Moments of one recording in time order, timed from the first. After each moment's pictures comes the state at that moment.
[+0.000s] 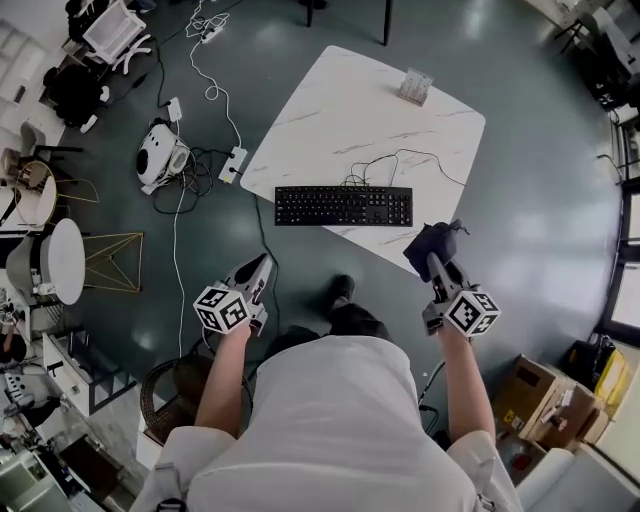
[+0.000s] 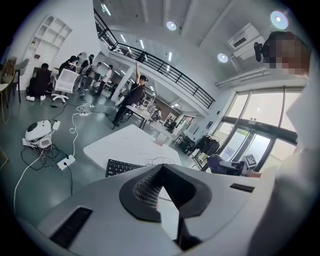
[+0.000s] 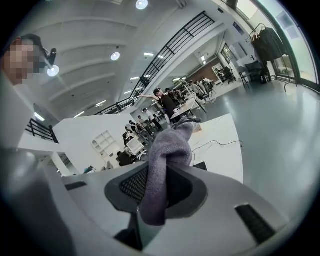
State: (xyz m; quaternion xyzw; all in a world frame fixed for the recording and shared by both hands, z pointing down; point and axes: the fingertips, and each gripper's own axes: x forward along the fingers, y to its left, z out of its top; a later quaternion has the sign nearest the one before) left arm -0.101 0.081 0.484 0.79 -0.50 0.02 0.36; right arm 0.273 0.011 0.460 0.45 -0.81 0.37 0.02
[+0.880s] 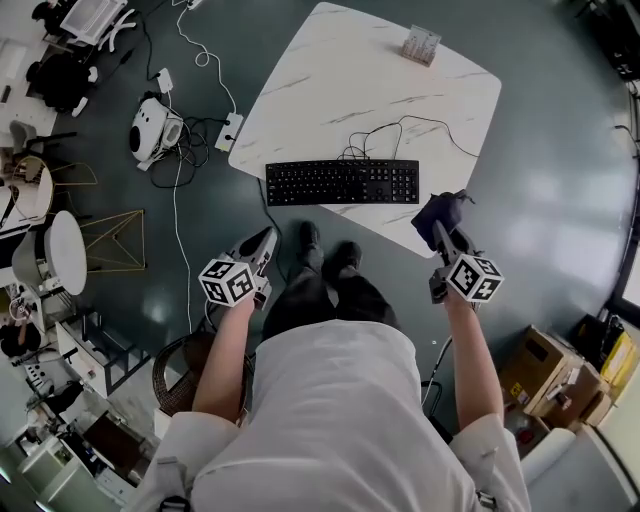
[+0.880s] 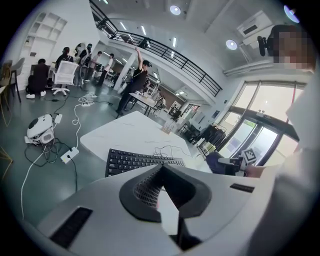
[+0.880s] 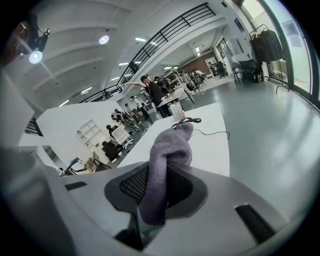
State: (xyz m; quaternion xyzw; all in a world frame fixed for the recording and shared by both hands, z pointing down) left arm -0.086 0.035 0.552 0.77 -0.49 0.08 0.40; right arm 0.294 -0.038 0.554 0.48 -0.77 0.40 0.10
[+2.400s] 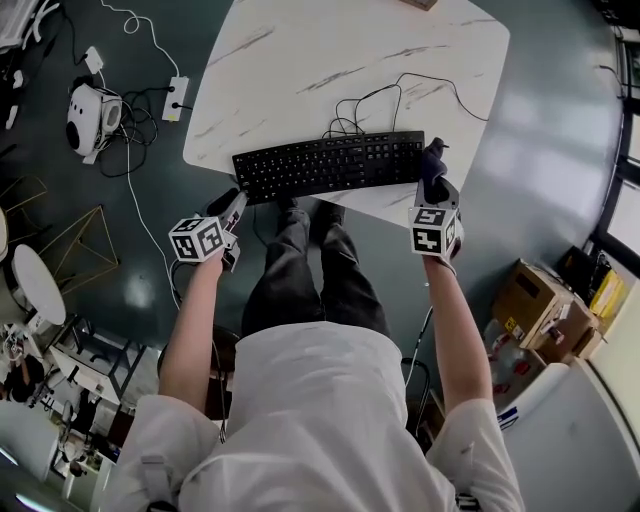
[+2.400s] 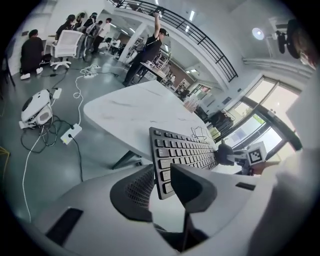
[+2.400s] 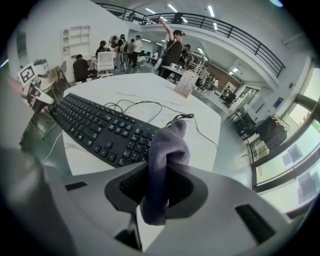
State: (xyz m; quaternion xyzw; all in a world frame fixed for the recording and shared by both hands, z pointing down) left arm -0.162 -0.053 0.731 0.72 -0.44 0.17 0.51; right arm 0.264 -0.095 0.694 0.51 -0.66 0.19 0.51
